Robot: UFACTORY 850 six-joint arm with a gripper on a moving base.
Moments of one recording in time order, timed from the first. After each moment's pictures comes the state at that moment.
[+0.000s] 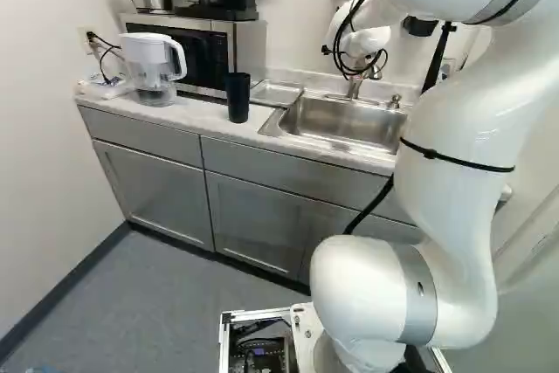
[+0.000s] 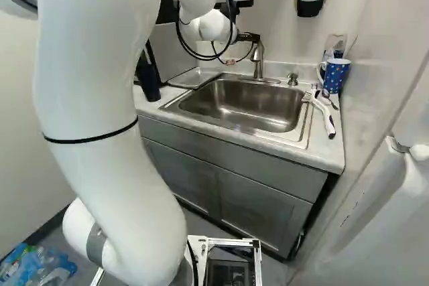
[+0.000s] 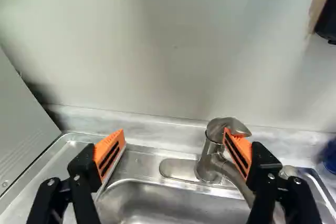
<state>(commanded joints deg) -15.3 -12.6 -70.1 0.0 18.0 0.0</state>
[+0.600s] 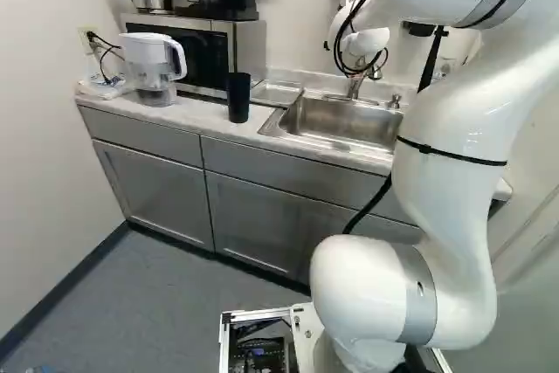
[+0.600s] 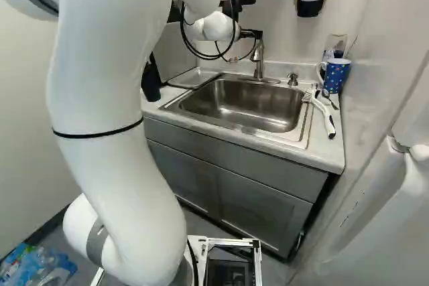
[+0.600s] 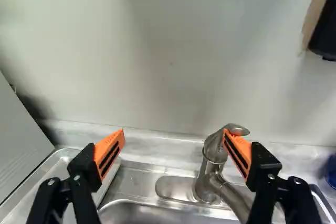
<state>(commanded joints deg) -15.8 -15.4 -73.3 0.0 22.8 0.0</state>
